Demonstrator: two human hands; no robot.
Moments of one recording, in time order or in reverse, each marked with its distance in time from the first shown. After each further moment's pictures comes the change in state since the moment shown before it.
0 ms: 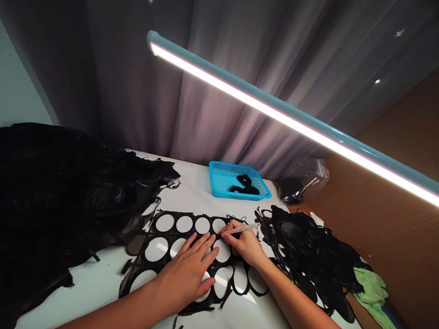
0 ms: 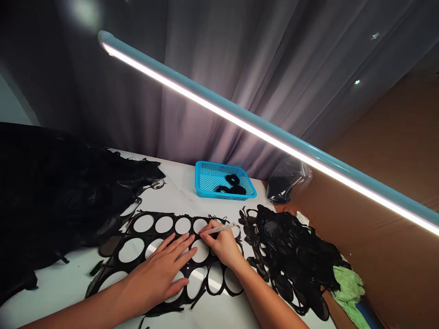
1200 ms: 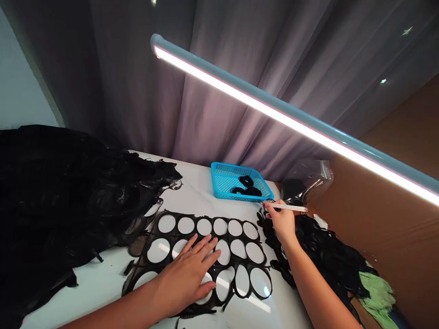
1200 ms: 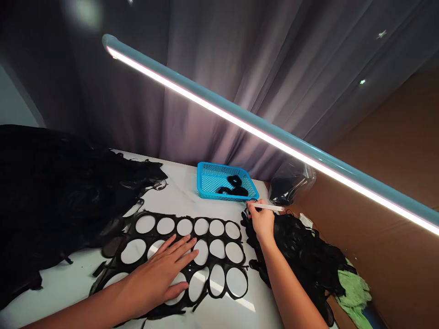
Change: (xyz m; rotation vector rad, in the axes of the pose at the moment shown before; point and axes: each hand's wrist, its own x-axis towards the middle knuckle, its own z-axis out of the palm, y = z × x) left_hand -0.002 -0.001 -0.016 -0.096 -0.042 0.010; right_hand 0.031 0.034 -0.096 0.222 0.671 0.156
